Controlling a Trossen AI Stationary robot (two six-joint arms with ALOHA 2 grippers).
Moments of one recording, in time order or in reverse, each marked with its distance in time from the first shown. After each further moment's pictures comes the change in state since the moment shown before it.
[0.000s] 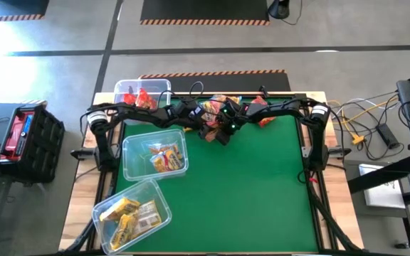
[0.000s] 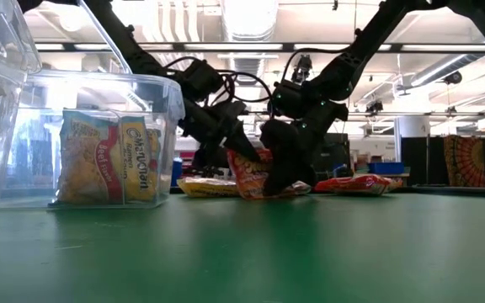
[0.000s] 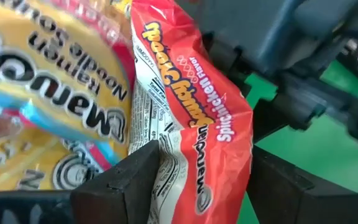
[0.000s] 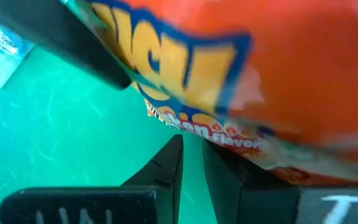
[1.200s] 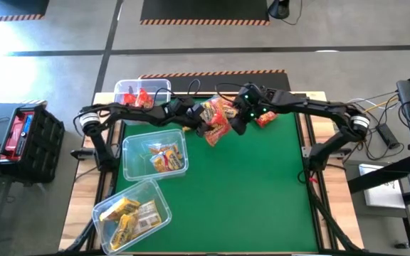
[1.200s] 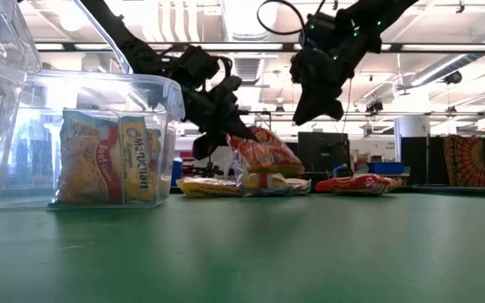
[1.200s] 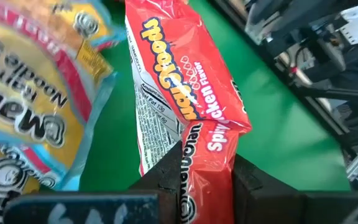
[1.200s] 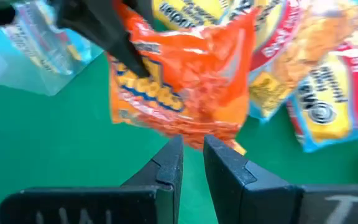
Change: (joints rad) left arm 0.001 -0.089 -0.002 -0.020 0.139 -0.127; right arm -0.021 -0.433 0.014 -0.356 0.143 -0.055
